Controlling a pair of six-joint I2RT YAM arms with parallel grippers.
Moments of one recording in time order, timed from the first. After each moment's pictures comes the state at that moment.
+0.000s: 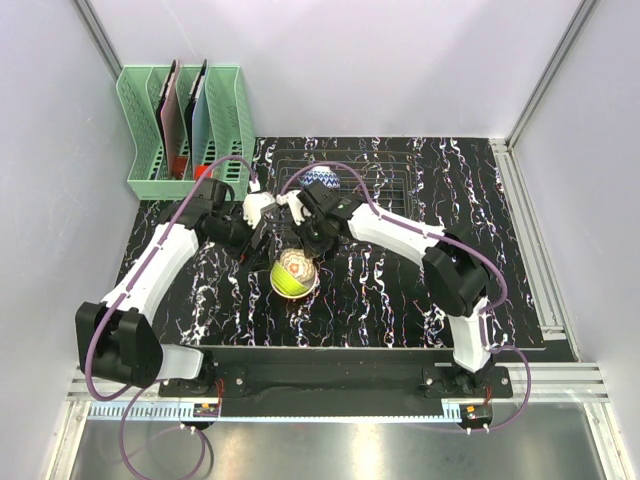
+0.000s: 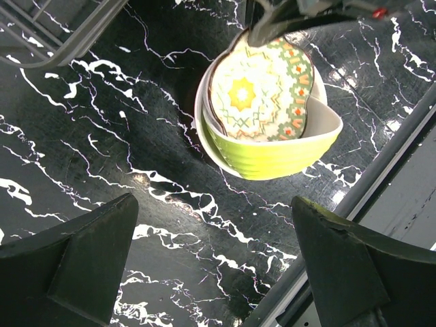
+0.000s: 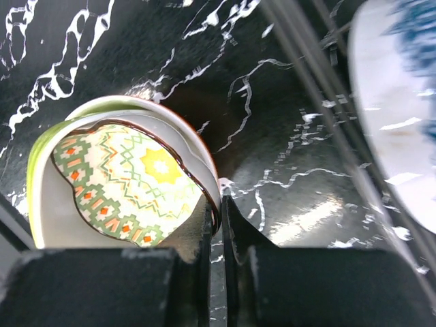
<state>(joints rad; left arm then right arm) -0.20 1.33 1.09 -0.86 0.56 0.49 0.82 2.01 1.62 -0.60 -0.19 0.01</state>
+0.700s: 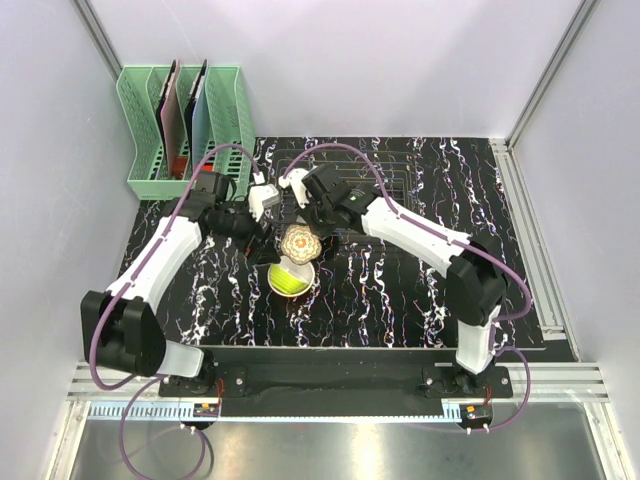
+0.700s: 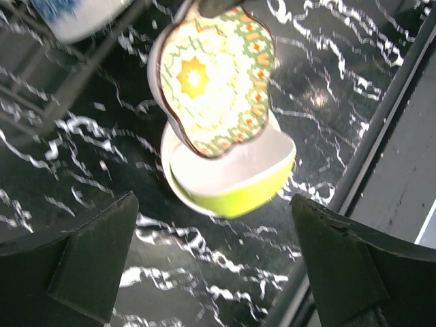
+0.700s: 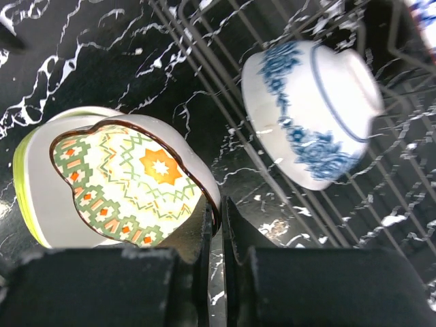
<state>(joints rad) -0.20 1.37 1.12 -0.82 0.73 0.52 0.82 1.90 1.66 -0.62 -0.01 -0.08</state>
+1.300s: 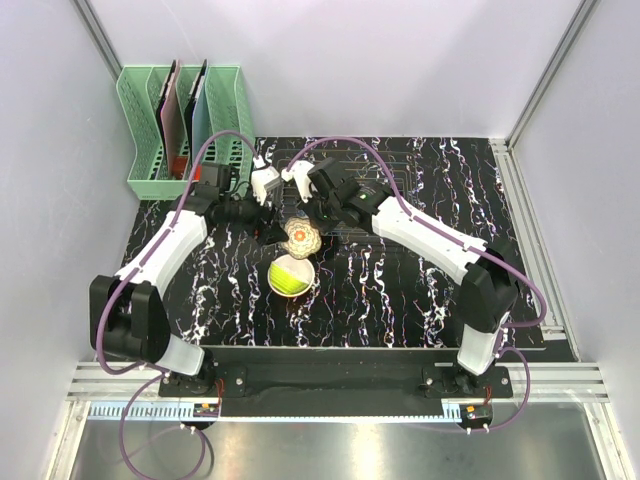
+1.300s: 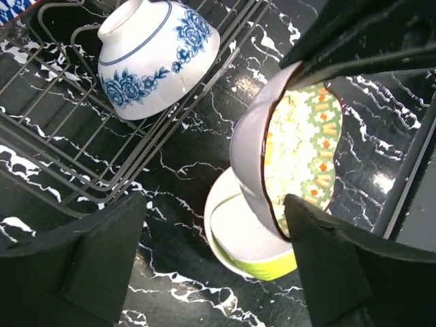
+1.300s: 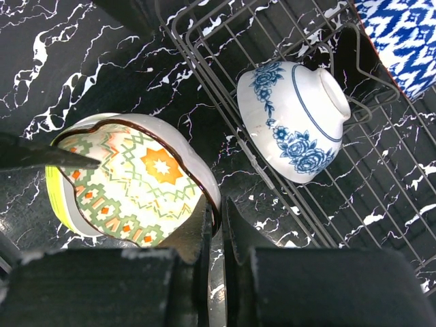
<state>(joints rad) -0.20 1.46 1.14 -0.54 0.77 0.40 0.82 1.82 1.66 -0.62 -0.01 -0.09</state>
